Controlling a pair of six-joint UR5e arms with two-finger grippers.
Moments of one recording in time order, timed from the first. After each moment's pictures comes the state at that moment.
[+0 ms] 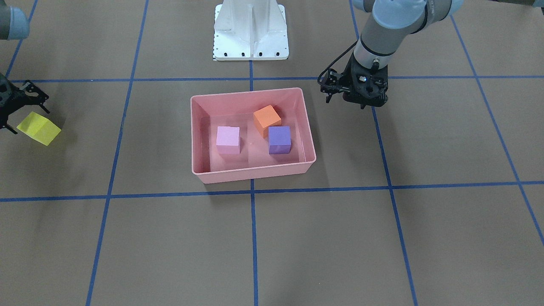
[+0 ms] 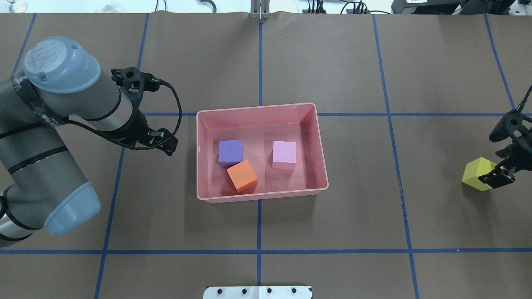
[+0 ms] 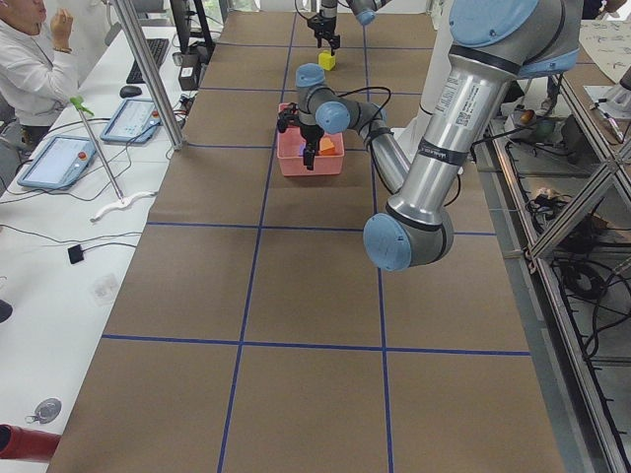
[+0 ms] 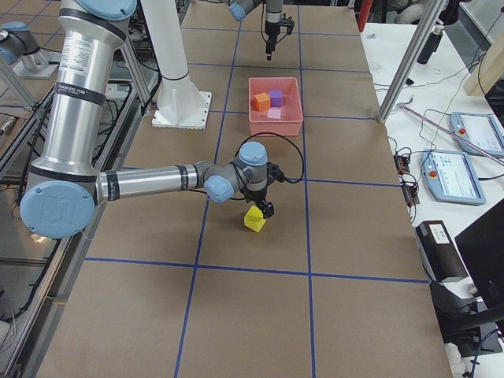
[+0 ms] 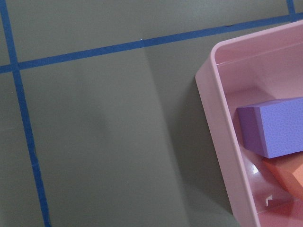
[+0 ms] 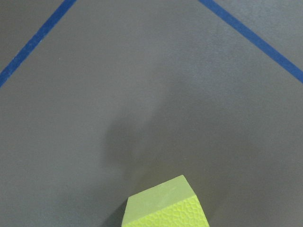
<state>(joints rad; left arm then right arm) -0.71 -2.00 -1.99 -1.43 -2.08 -0.86 0.96 -1.80 1.84 -1.06 2.13 -0.05</state>
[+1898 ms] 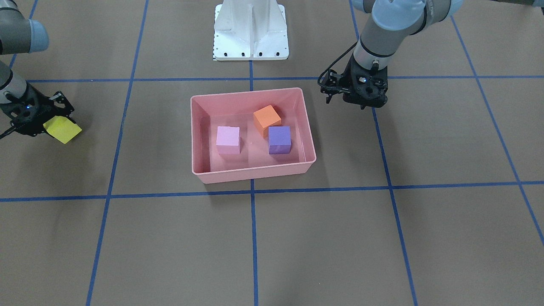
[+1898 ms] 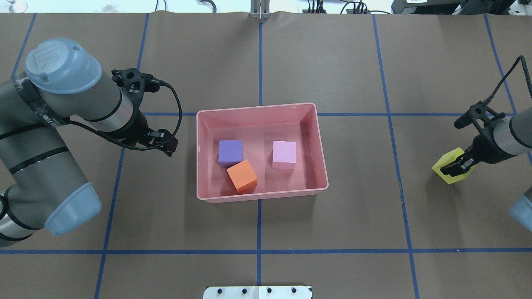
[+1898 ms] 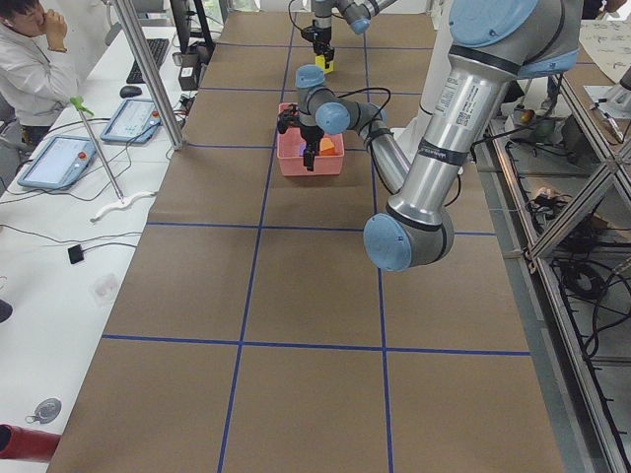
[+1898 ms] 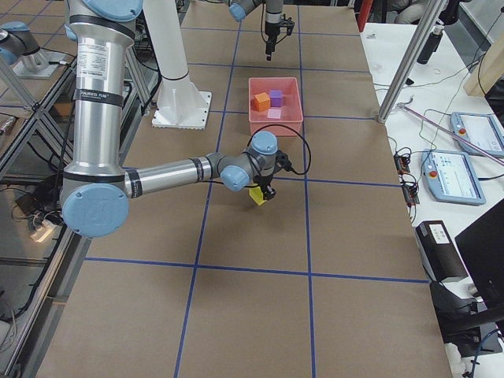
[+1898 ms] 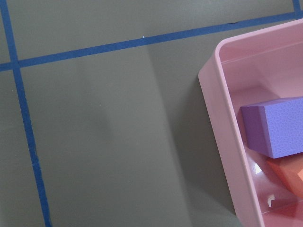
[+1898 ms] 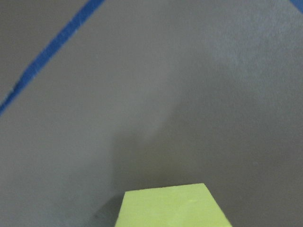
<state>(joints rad) -0.71 -2.00 -1.99 -1.44 -2.08 -0.86 0.90 -1.63 1.82 -1.07 2.23 0.39</state>
